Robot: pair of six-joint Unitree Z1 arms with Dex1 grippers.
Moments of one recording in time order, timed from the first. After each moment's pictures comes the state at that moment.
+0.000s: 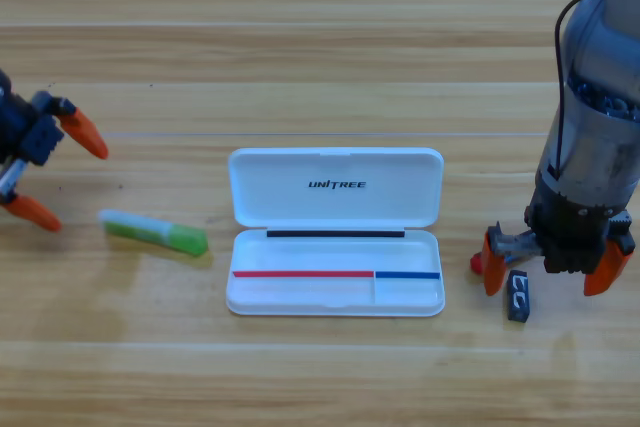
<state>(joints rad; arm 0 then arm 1) -0.14 1.85 -1.14 0.63 -0.28 1.76 0.78 2.01 -1.39 0.92 0.00 0.76</state>
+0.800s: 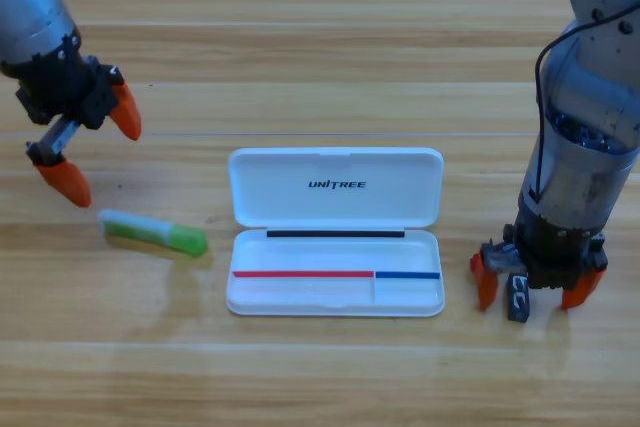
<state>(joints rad) -0.40 1.92 -1.51 1.03 -0.08 1.46 0.78 2.07 -1.34 0.81 0.00 0.77</state>
